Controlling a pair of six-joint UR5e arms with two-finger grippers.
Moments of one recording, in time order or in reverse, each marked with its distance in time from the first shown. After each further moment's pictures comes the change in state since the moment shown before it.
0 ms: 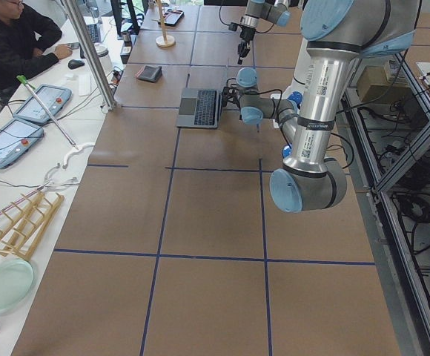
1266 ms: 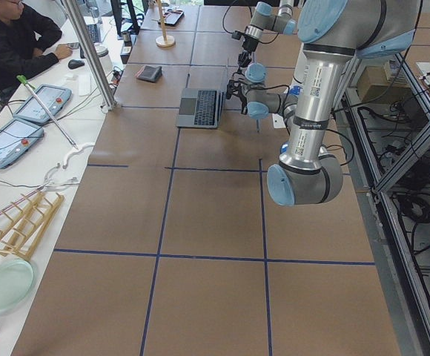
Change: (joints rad) left arm 0.071 -0.043 0.014 0.005 0.142 0.015; right arm -0.072 0.115 -0.059 -0.010 -0.148 0.004
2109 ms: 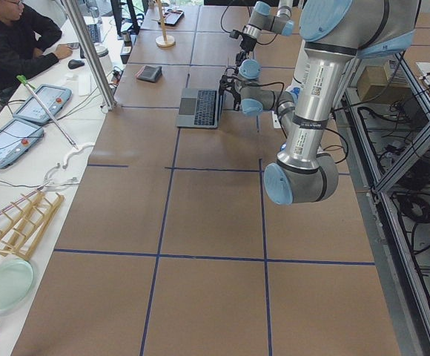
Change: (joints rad) left arm -0.063 -0.031 0.005 0.006 -0.006 0.028; right arm 0.029 0.038 -0.013 -0.002 0.001 -0.001
